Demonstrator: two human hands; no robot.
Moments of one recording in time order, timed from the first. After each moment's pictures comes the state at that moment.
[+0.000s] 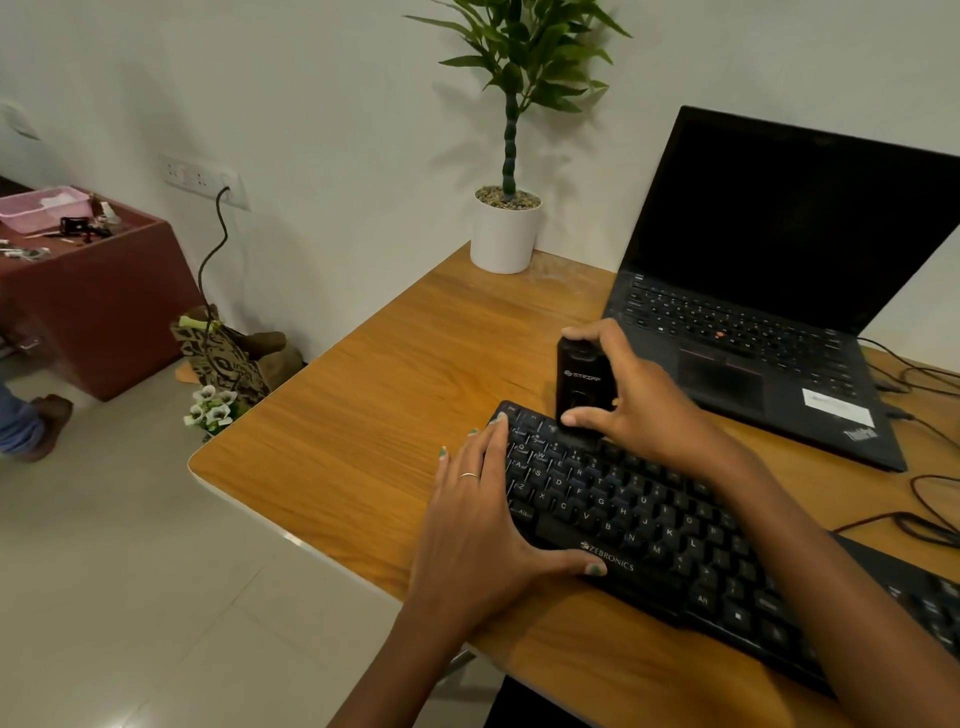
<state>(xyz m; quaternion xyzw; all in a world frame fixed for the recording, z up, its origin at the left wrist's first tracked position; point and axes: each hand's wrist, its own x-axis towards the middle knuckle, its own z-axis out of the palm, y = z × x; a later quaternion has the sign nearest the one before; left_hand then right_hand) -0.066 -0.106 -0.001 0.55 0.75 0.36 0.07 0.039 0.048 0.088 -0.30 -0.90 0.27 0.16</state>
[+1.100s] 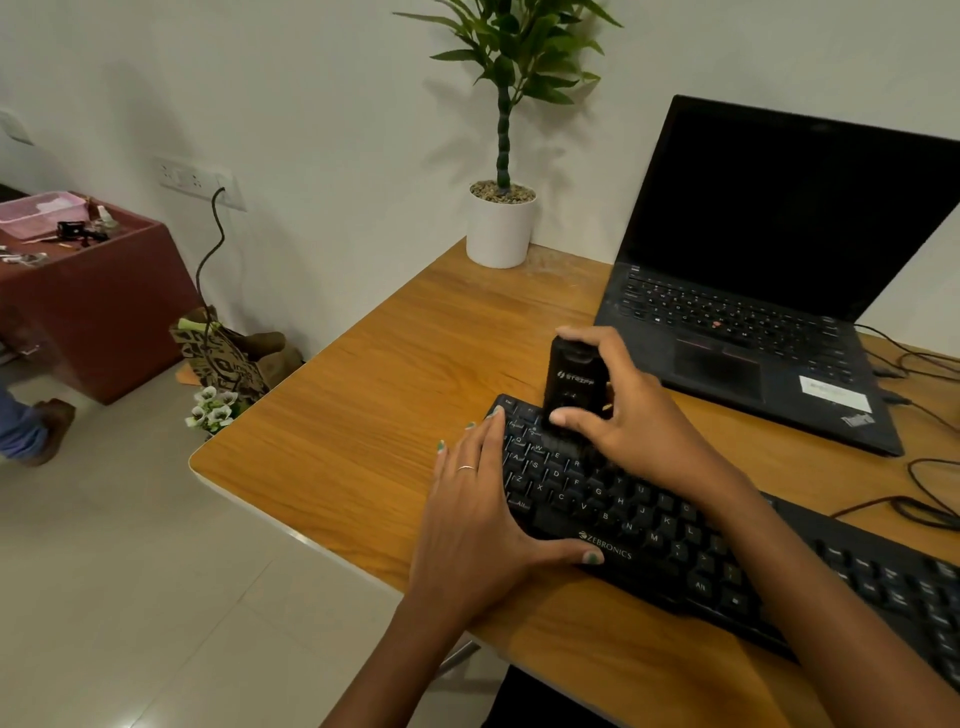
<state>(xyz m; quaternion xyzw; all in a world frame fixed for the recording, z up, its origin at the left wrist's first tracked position) -0.068 -0.107 -0.004 0.56 0.74 0.37 0.07 0.042 0.026 0.076 -0.30 -0.88 0.29 0.23</state>
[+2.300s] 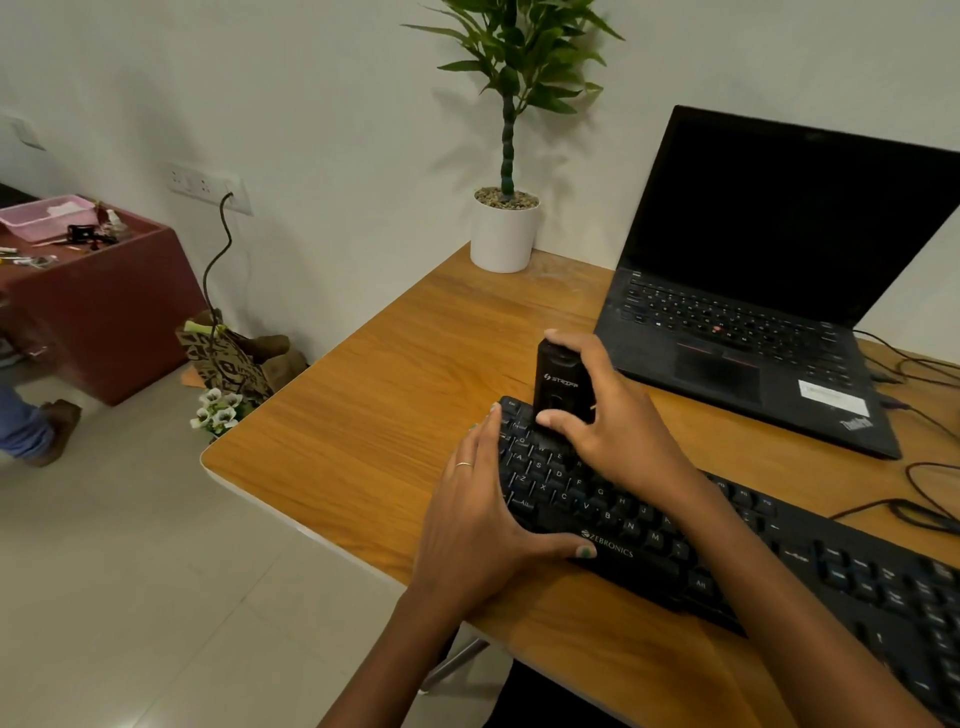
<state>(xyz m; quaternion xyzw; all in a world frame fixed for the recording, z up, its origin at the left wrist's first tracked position) -0.069 -0.111 -0.001 0.54 0.72 0.42 0.13 0.033 0.012 0.074 -0.30 -0.88 0.27 0.24</state>
